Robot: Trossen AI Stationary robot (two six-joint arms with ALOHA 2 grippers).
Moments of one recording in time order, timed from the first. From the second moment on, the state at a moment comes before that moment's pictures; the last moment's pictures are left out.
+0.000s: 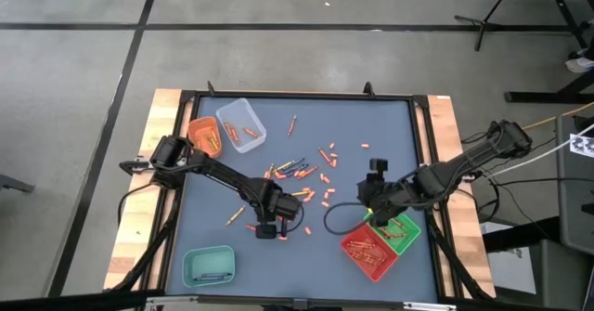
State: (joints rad) left arm -0.25 2.01 1.30 -0.86 -0.03 -0.37; right arm 0.50 1.30 1.10 -0.94 0.45 0.31
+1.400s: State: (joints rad) left arm -0.17 2.02 1.54 -0.66 -0.23 -0.19; right arm 0.50 1.30 0.85 -0.39 0.45 0.31
